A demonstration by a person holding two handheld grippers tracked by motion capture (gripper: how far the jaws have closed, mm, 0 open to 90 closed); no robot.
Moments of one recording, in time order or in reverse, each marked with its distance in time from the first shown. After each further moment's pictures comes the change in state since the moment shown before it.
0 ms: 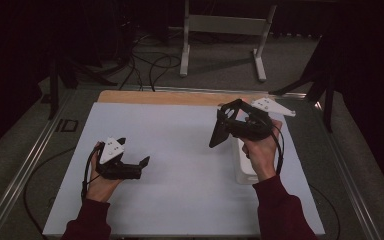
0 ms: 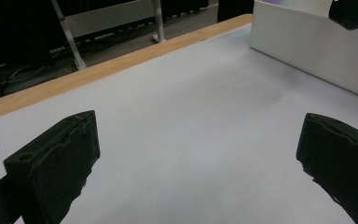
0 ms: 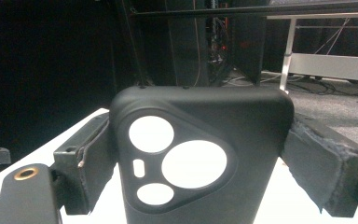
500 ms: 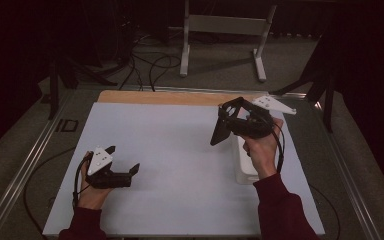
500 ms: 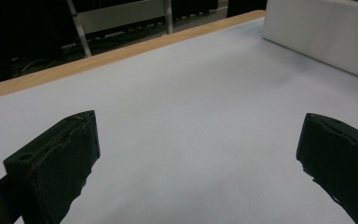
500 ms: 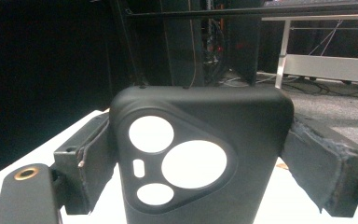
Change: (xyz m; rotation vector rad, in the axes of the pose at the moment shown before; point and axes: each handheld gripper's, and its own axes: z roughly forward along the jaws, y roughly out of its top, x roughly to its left) left arm 0.009 -0.032 -0.017 -0.013 0.029 -0.024; right arm -0.004 0.002 0.003 -0.003 -0.019 0.000
